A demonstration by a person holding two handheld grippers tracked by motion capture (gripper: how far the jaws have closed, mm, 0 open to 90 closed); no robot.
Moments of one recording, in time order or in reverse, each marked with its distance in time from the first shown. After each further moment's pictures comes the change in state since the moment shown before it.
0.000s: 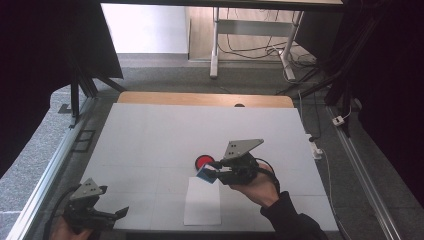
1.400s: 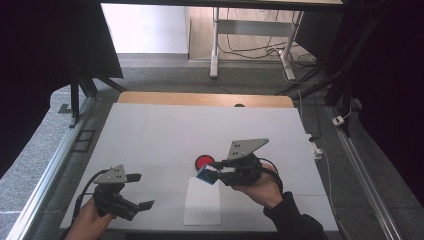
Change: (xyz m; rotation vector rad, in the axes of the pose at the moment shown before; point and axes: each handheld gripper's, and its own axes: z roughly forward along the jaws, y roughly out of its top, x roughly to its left) left arm -0.014 0.055 0.038 -0.097 -0.307 0.170; right arm 0.004 0.005 -0.011 -0.037 0.040 -0.004
